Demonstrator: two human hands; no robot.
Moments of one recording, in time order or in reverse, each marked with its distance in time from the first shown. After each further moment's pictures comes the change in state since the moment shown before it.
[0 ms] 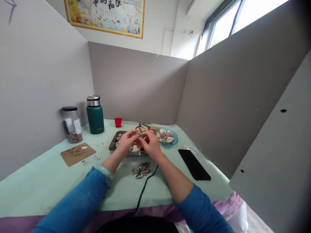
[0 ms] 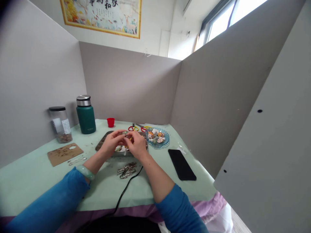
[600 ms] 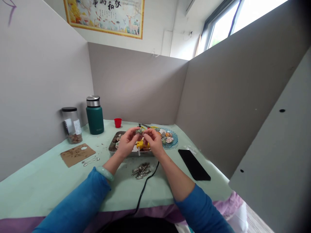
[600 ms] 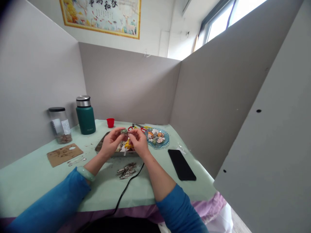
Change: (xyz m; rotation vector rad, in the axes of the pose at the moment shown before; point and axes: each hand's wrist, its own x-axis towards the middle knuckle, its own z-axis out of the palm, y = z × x) left_hand -0.001 -0.008 -0.003 0.215 -0.040 0.454; right_hand 0.009 -0.011 -0.009 0.648 -0.005 0.334
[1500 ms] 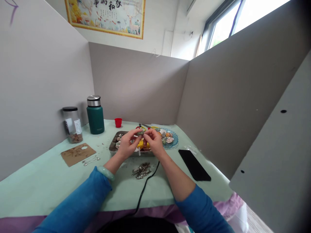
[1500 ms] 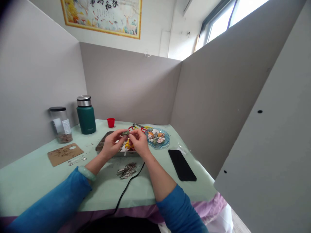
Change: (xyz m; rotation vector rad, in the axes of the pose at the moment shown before) left_hand -0.002 0.000 -0.002 0.229 -0.013 0.127; right_hand 0.001 -0.001 0.000 0.008 -0.014 0.060
